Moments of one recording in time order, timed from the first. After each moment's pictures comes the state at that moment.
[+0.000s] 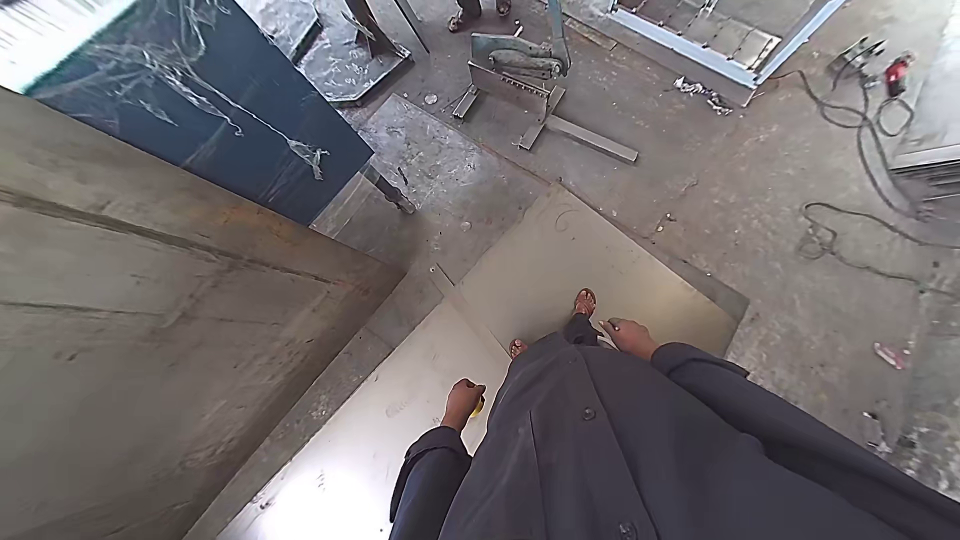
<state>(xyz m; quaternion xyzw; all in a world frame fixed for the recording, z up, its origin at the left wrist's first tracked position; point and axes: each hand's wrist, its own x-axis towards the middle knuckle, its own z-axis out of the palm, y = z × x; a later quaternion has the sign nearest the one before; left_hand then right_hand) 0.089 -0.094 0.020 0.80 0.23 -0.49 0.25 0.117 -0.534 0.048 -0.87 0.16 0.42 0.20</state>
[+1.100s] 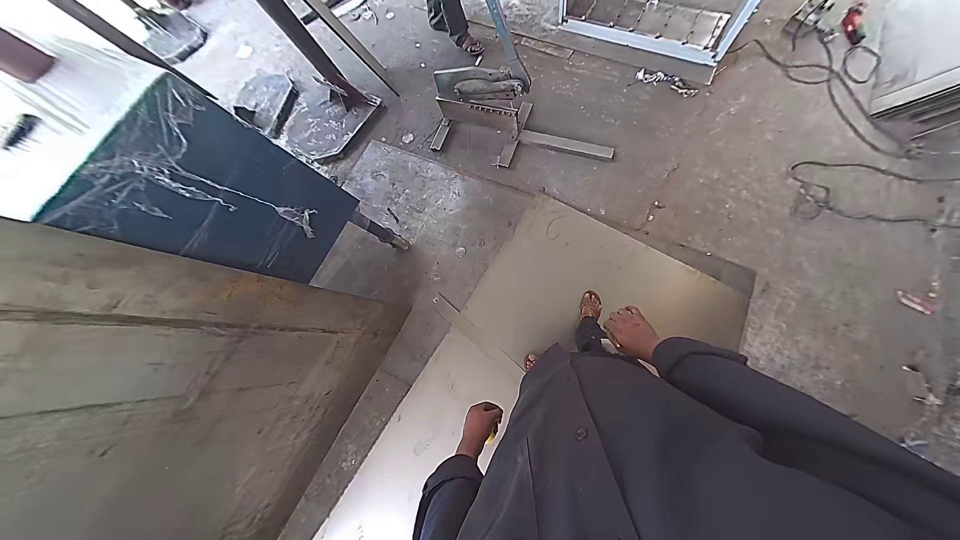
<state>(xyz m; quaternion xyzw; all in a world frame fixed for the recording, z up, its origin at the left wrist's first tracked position) 0.094 -0.092 0.001 0.79 0.17 -0.50 0.30 0.117 -0.536 0.062 -0.93 -0.06 0.34 0.08</state>
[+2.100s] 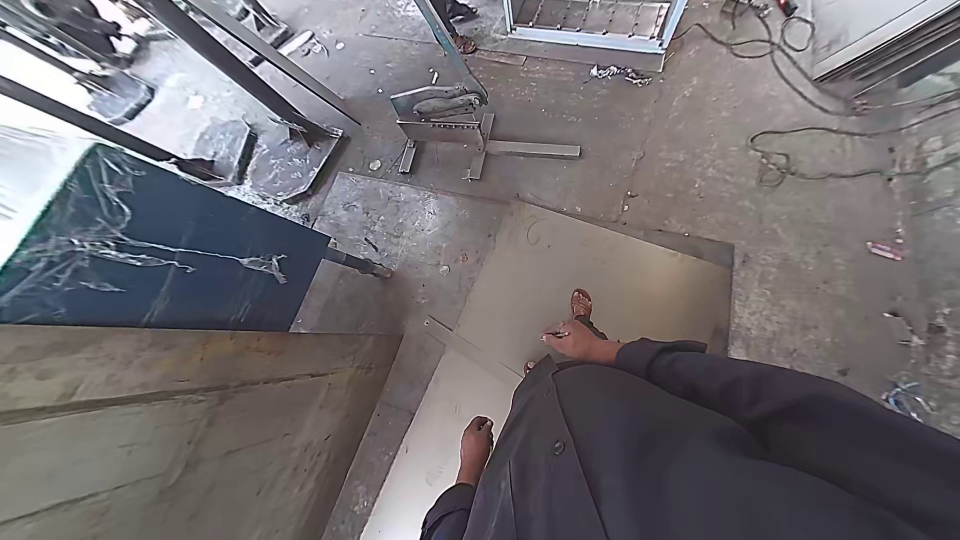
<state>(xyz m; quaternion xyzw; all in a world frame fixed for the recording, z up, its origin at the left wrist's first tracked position) 0.088 -0.083 -0.033 0.84 0.16 -0.43 0.29 0.149 -0.465 0.106 -0.82 0.07 0.27 0.51</state>
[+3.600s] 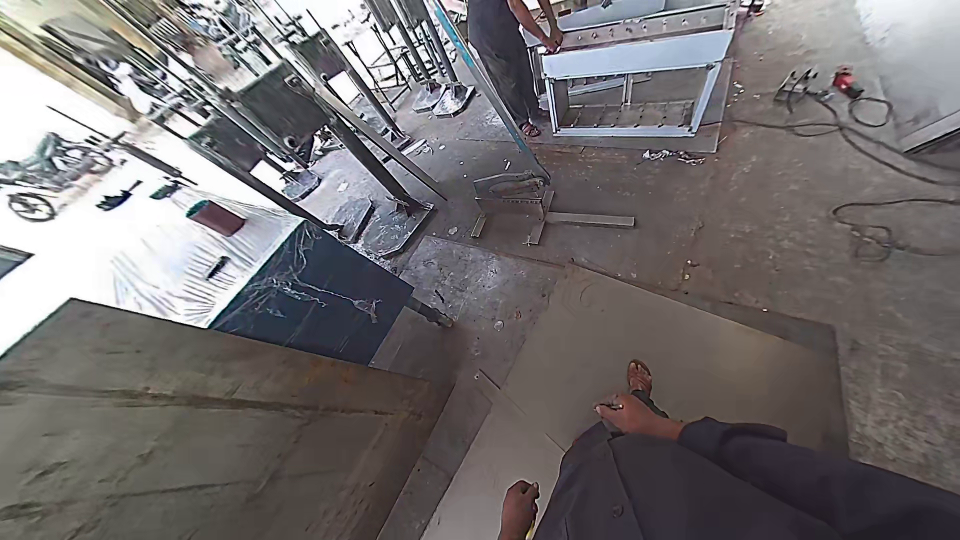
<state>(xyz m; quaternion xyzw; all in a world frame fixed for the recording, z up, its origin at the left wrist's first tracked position) 0.116 -0.100 0.016 0.82 0.17 -0.47 0.28 0.149 -0.458 0.104 -0.81 0.05 0.30 0.49</state>
